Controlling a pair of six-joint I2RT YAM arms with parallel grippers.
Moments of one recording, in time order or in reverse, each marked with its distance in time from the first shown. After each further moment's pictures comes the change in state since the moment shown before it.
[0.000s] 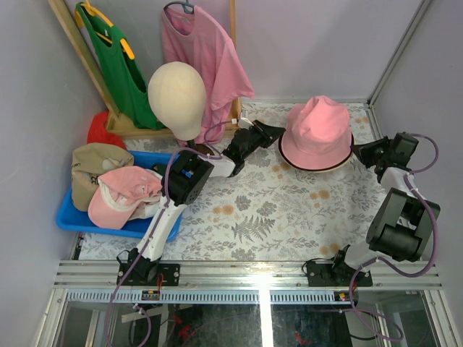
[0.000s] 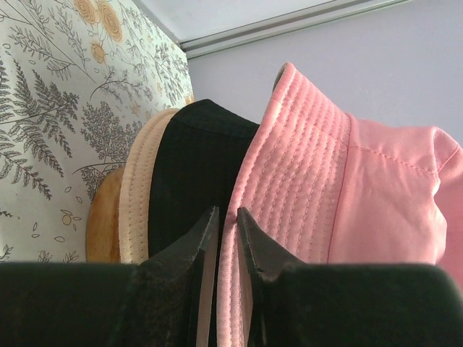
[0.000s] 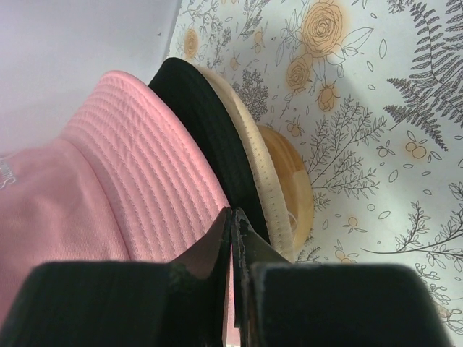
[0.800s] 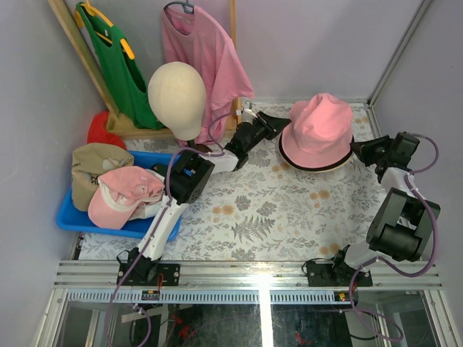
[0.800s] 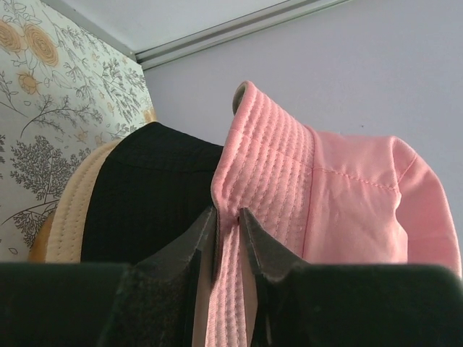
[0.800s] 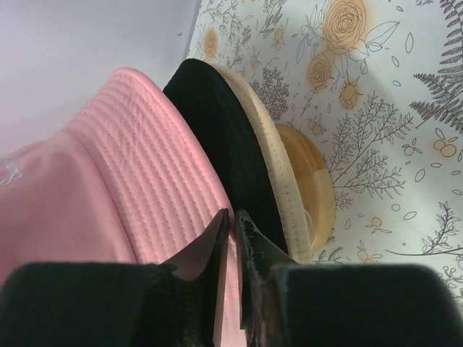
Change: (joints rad) left arm 0.005 0.053 0.158 0.003 0.055 0.002; right arm 0.000 0.002 0.001 0.036 -0.046 0.059
